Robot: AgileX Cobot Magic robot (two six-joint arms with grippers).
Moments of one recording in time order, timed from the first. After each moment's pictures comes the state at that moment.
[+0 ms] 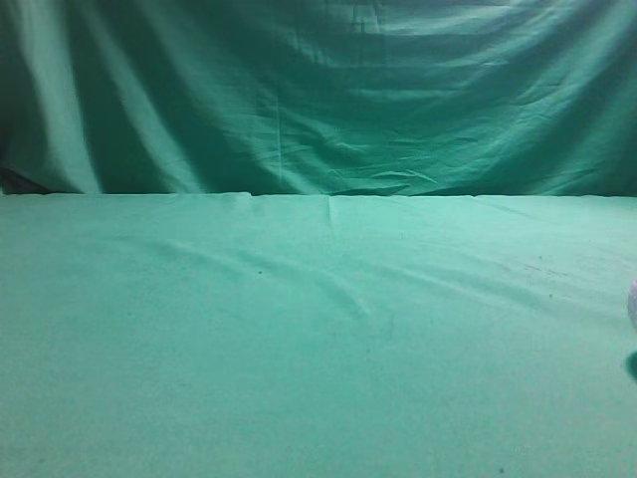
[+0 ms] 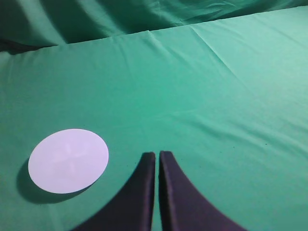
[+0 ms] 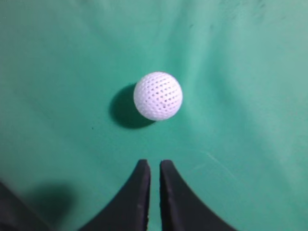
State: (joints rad) left arm -0.09 0.33 -0.37 -0.35 0.47 0.41; right arm 0.62 1.04 -0.56 0.07 0.87 -0.25
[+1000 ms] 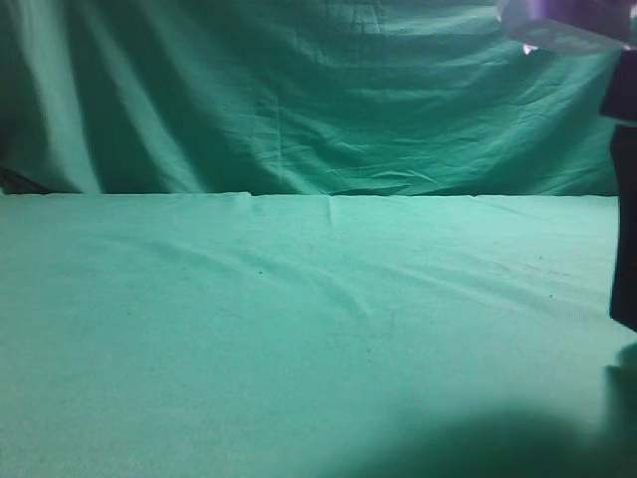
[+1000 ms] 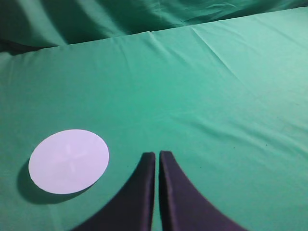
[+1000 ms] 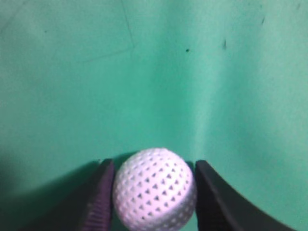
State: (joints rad) left arm -0.09 0.33 -0.37 -0.35 0.47 0.41; right arm 0.63 1.44 -0.59 0.07 0.57 -0.10
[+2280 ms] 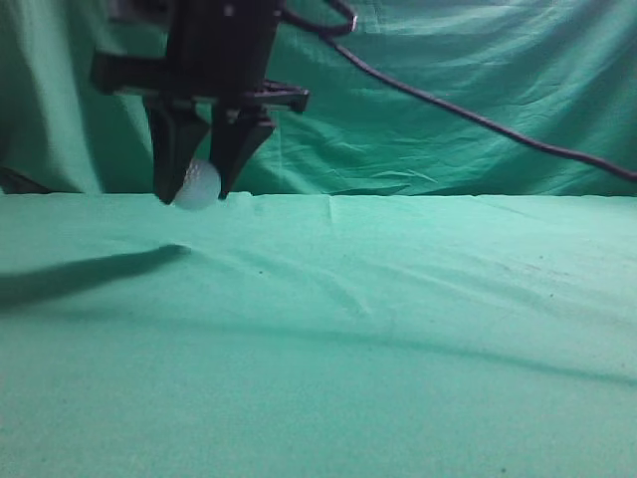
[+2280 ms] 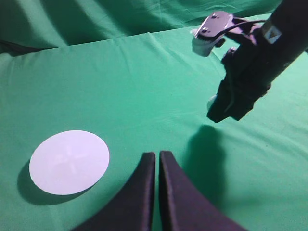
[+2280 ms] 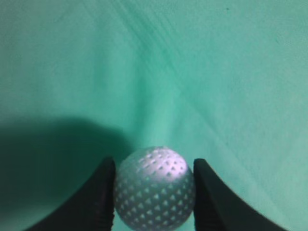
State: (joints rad) left arm -0.09 0.32 -0.37 -0.35 0.47 0.41; right arm 0.79 2.23 -1.88 0.06 0.89 -0.19
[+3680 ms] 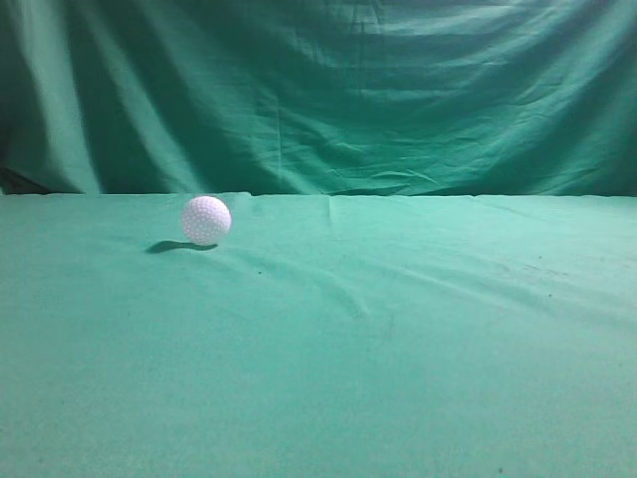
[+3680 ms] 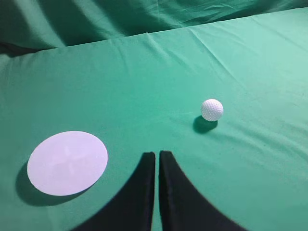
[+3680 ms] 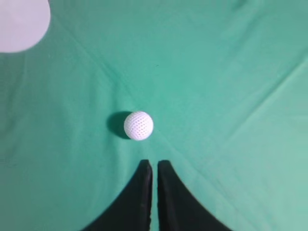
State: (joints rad) left arm -0.09 0.32 -0.37 -0.35 0.47 0.41; right arm 0.79 1.82 -1.91 -0.07 1.14 -0.10
